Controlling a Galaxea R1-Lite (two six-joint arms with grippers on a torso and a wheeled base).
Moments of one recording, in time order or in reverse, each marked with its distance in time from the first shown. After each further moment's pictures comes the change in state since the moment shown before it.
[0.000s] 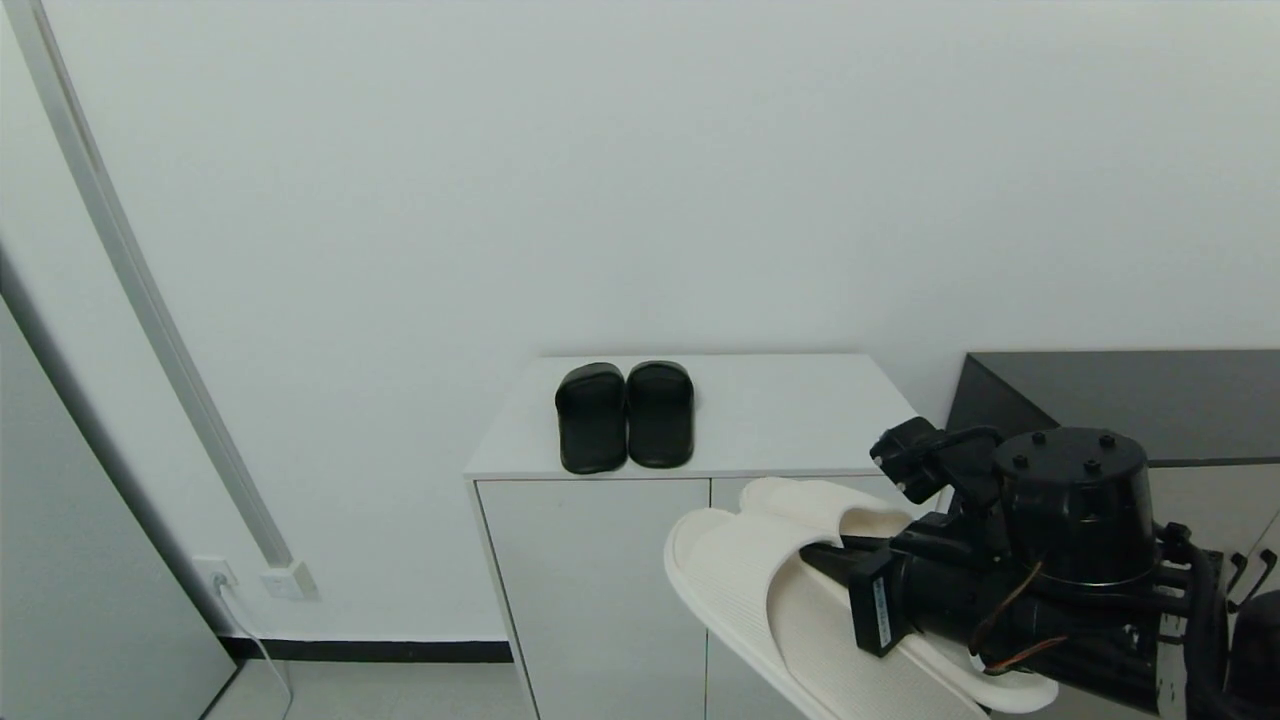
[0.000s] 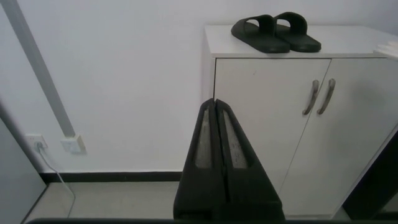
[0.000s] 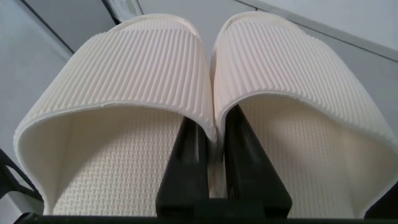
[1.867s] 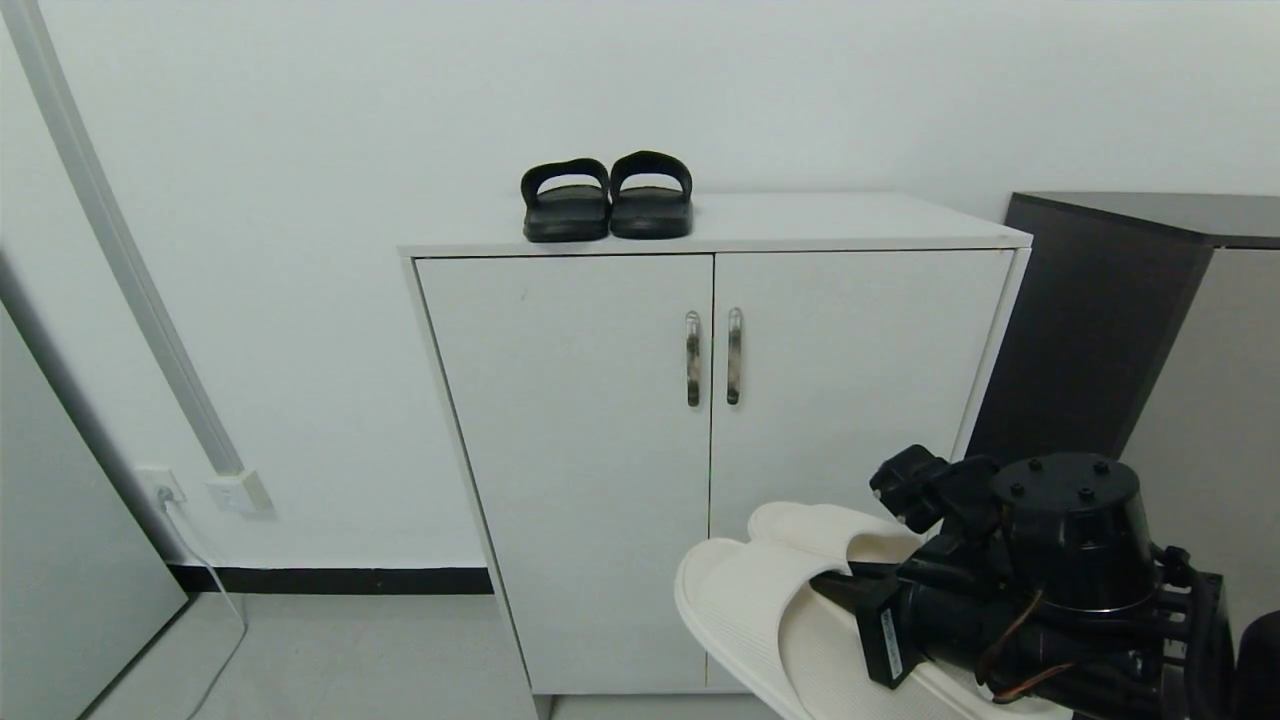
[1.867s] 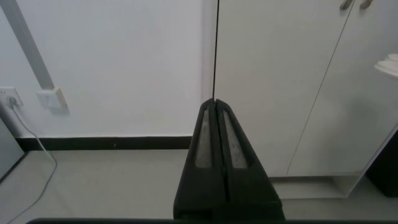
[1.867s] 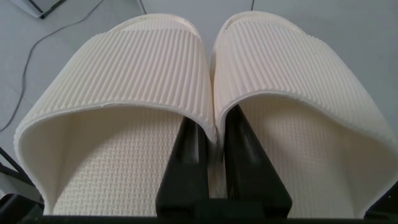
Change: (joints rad) left arm 0.000 0.000 0.000 0.001 0.000 0.000; right arm 0.002 0.001 0.049 -0.001 -0.002 -0.029
